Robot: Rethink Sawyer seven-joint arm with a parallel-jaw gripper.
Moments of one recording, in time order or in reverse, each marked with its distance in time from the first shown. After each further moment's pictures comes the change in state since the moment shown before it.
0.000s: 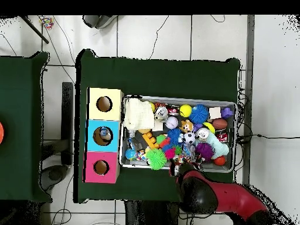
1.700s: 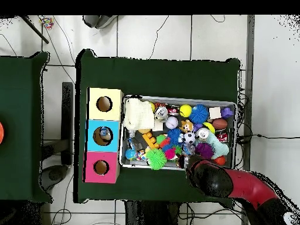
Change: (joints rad) arm -0.116 0.113 0.099 -0.129 -0.001 0.179 0.000
